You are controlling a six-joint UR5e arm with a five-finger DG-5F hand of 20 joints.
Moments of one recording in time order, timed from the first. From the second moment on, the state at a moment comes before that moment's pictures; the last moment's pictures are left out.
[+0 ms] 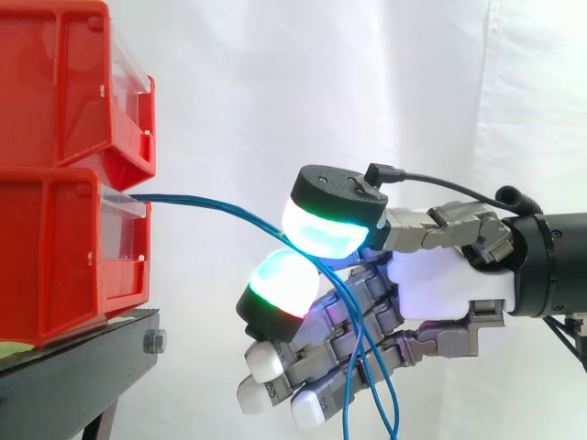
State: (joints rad) arm 0.07 -2.32 -1.16 -2.83 -1.45 -0.18
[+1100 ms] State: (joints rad) arm 0.07 -2.32 -1.16 -2.83 -1.44 -0.18
